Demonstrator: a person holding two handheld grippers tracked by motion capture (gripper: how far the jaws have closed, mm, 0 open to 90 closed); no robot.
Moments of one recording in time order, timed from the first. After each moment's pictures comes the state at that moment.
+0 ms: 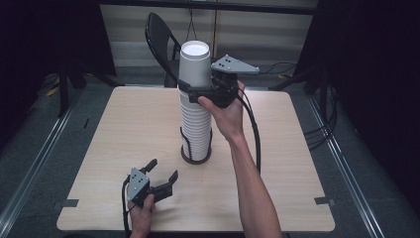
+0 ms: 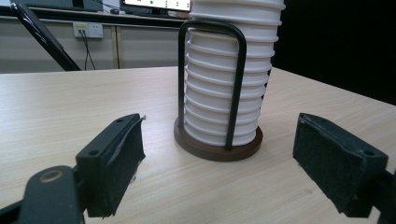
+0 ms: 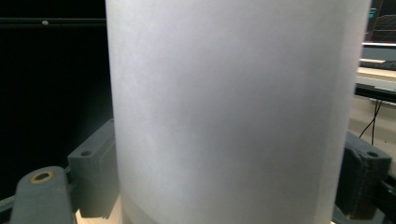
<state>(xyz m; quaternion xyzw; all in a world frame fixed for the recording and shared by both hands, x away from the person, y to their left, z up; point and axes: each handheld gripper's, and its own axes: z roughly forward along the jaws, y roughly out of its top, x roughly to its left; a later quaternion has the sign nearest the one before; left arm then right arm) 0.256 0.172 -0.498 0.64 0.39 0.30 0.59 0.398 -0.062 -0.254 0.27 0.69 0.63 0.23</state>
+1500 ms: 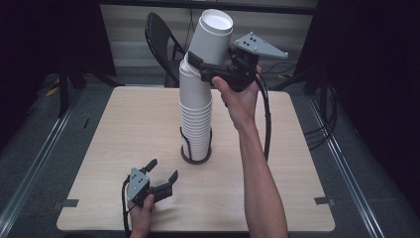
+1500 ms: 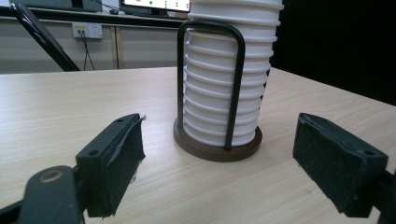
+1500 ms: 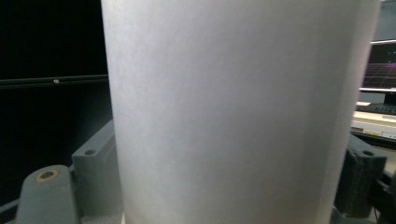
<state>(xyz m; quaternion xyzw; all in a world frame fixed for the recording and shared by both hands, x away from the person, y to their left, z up) 0.256 0.172 -0.498 0.64 0.39 0.30 0.59 0.386 -0.088 -0.202 0.26 0.63 0.69 0.25</state>
